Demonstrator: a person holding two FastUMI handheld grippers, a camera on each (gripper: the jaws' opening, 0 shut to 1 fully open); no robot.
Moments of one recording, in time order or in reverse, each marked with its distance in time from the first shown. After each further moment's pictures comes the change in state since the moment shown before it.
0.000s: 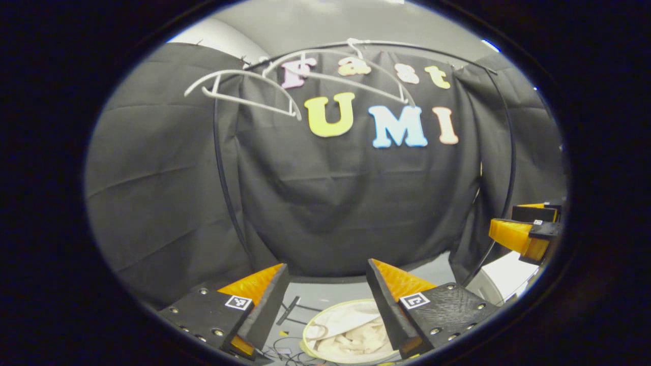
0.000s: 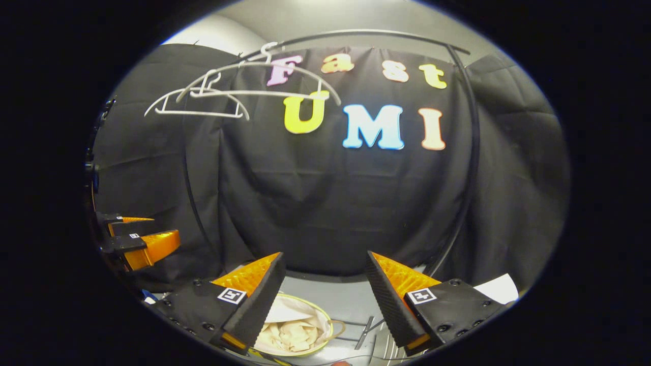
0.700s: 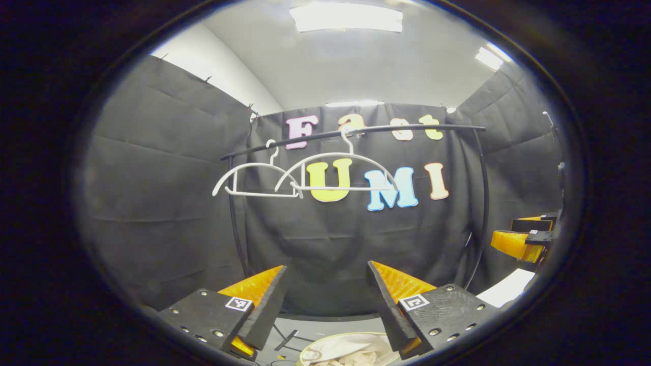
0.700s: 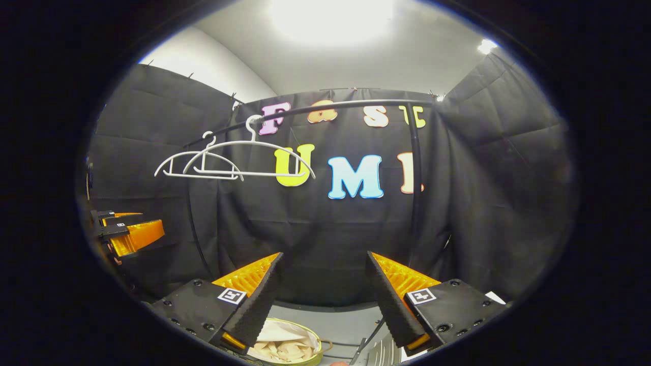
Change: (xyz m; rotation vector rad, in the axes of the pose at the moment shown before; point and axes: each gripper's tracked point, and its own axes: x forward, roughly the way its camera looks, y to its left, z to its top) left arm -0.126 -0.012 0.152 0.003 -0.281 0.004; right arm -0.097 -0.047 0.095 0.031 -0.240 -0.034
